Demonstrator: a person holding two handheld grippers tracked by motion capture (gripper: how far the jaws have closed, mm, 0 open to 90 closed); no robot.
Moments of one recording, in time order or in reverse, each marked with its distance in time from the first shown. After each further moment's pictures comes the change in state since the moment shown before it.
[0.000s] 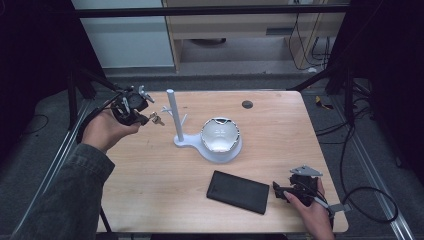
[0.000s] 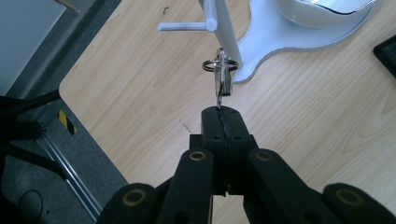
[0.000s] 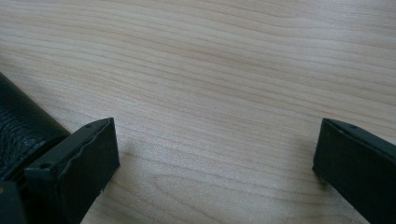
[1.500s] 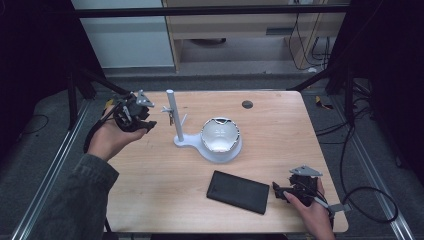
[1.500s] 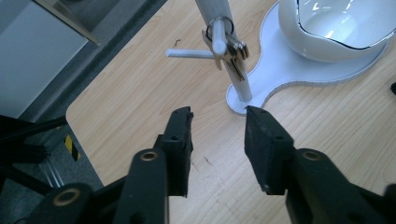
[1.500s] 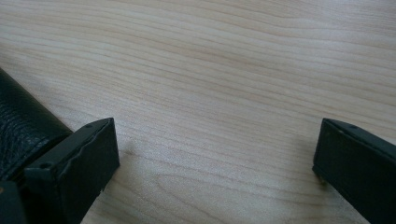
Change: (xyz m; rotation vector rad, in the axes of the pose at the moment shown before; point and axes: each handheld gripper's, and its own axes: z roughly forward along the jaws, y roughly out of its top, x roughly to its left) left arm -0.013 -0.021 0.023 -0.192 0.053 -0.055; right arm 0.001 0.000 0.000 0.002 0.009 -0.002
